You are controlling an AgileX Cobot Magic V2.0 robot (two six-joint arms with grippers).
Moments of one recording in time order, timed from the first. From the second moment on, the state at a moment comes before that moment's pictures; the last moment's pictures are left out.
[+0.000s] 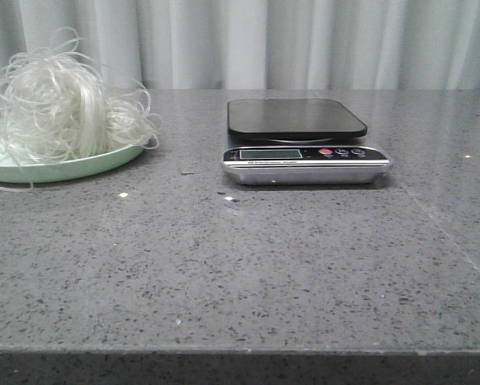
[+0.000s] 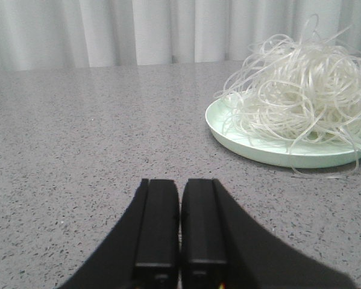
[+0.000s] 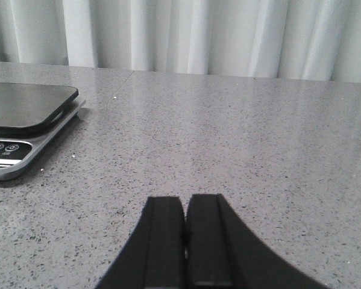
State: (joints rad) left arm -0.03 0.00 0.00 0.07 0.15 -0.02; right arm 0.01 -0.01 0.03 0.12 0.09 -0.10
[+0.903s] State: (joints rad) left arm -0.03 0.00 0.00 0.05 -0.21 -0.02; right arm 0.01 -0.01 0.03 0.12 0.08 -0.10
